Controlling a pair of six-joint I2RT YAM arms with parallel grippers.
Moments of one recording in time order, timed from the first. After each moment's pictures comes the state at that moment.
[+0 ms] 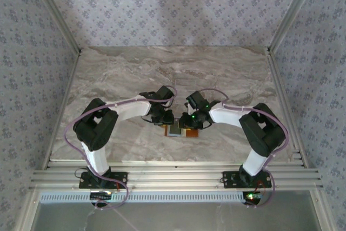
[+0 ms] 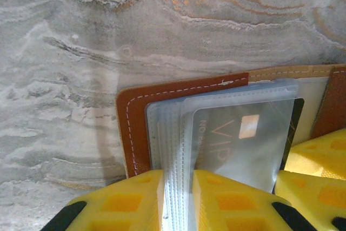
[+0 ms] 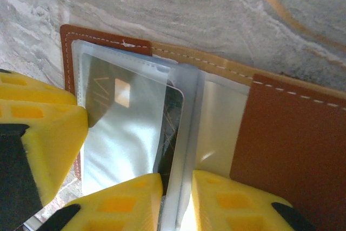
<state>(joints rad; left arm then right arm) -0.75 1.82 1.13 -0.58 0.22 -0.68 0.66 1.70 0.88 -0.32 -0.38 0.67</state>
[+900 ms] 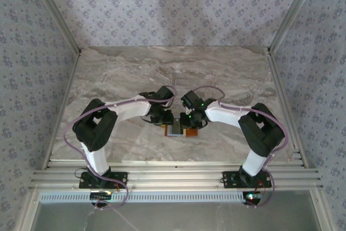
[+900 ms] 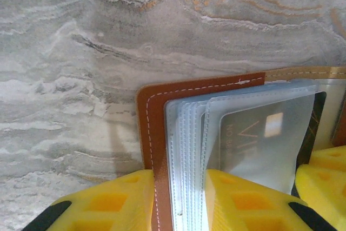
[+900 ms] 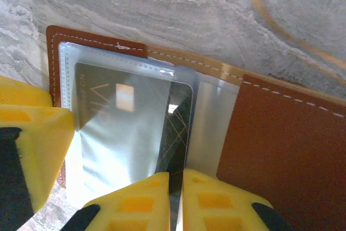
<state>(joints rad) -0.75 1.81 1.13 -0.60 0.19 -0.68 0.71 1.71 0.96 -0.46 -0.23 0.65</state>
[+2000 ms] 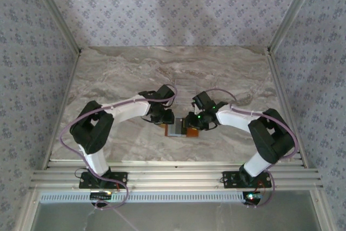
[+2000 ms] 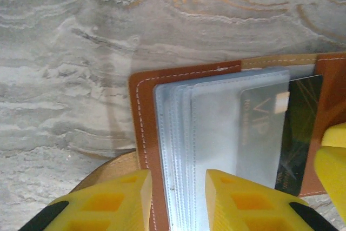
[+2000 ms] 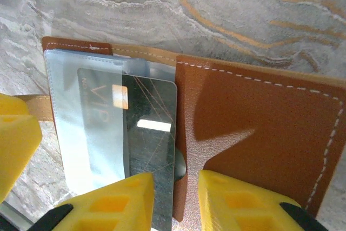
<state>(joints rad) -0.77 1.77 1.15 -0.65 0.16 -0.68 0.61 1.59 0.81 -0.34 -0.34 0.69</state>
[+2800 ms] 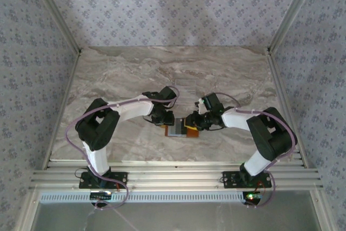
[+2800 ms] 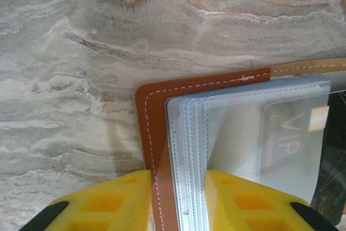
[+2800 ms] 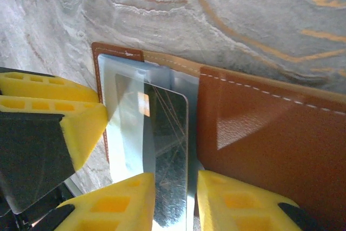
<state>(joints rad) -0.78 1.84 1.17 -0.65 0.14 -0.66 0.50 1.61 0.67 -0.06 -0.61 0.72</state>
